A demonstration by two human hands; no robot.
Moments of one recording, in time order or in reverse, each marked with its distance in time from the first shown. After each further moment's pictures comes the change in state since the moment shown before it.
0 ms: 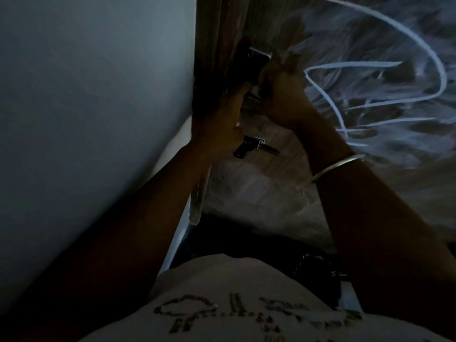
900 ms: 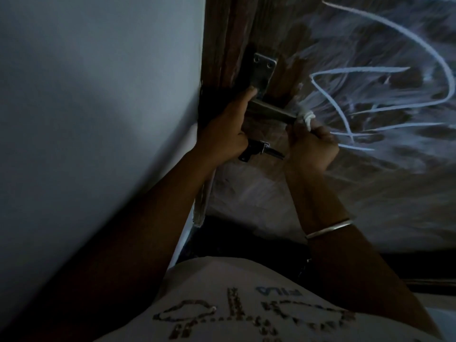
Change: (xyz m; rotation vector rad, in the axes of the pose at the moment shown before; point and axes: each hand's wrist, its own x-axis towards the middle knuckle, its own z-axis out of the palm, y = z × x) left_hand -0.003 -0.005 -0.001 -0.034 -0.008 0.025; right_hand -0.057 0.003 0.044 1.321 0.804 0.804
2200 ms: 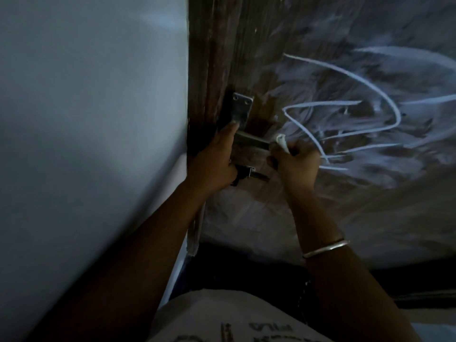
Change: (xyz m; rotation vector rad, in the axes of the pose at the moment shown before) left_hand -0.010 0.021 0.000 0.108 -0.010 -0.034; right_hand 0.016 -0.015 -0.017 -0.458 -0.209 -0.247
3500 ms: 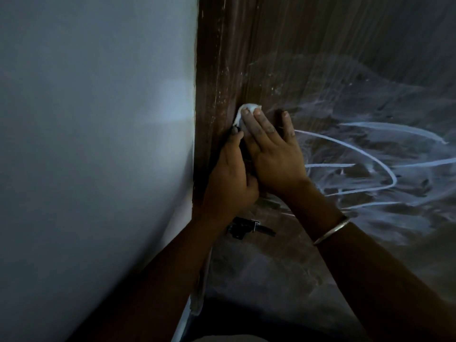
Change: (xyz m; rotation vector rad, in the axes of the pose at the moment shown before) left_hand 0.046 0.054 -0.027 0.003 0.503 0.214; right_hand 0.072 -0.077 0.039 -1.197 0.037 -1.380
